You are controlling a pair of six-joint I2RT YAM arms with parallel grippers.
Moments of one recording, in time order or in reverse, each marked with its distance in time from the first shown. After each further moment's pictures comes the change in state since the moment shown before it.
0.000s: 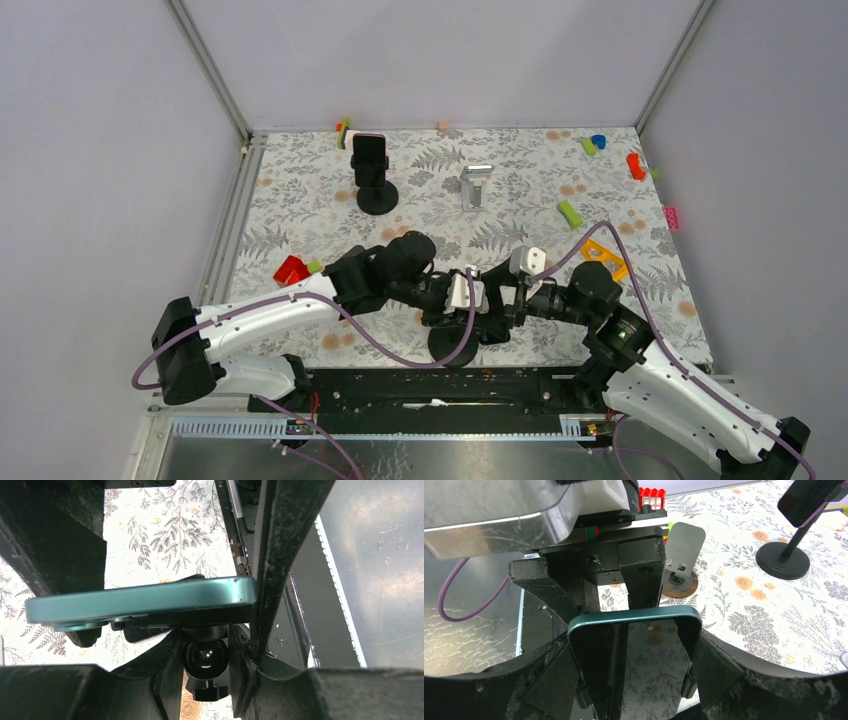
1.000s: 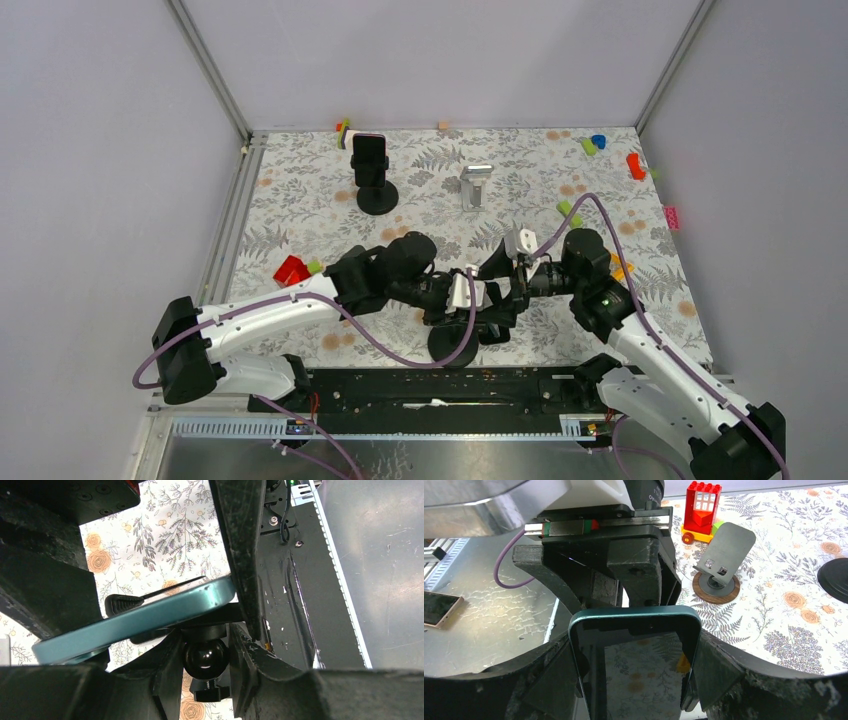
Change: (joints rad) left arm -0.002 0.001 -0.007 0.018 -0.013 0.002; right arm -0.256 0.243 0.066 0.074 -0.529 -0.056
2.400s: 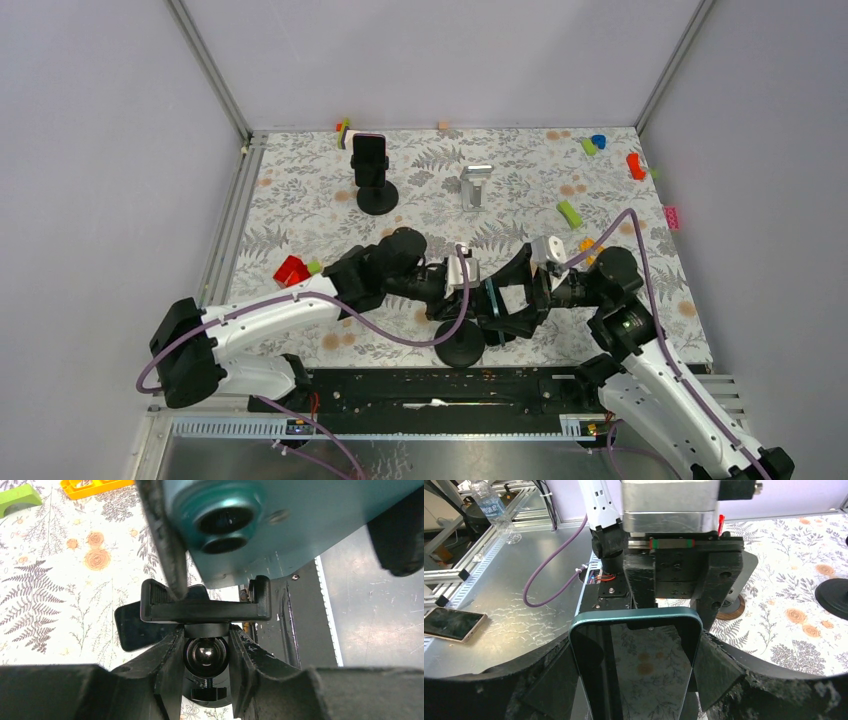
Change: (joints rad) left arm 0.074 -0.005 -0.081 0.201 0.036 -0.210; right arm -0.045 -0.212 -0.040 0.052 -0.058 0.193
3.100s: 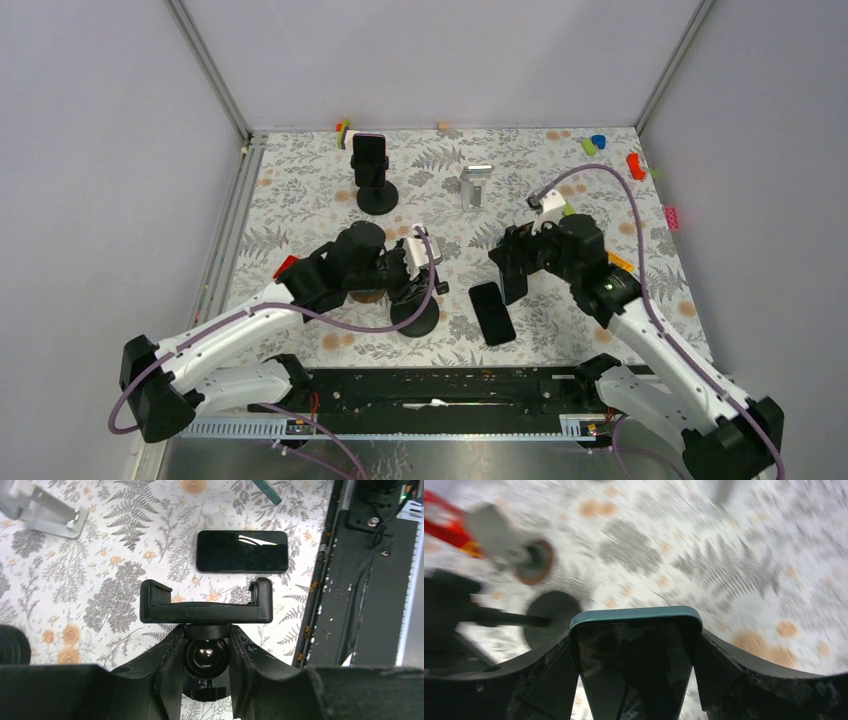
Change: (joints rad) left arm 0.135 -0.200 -0.018 -0.260 -0.254 0.019; right arm -0.003 0.204 0.167 -0.340 0.872 0.087
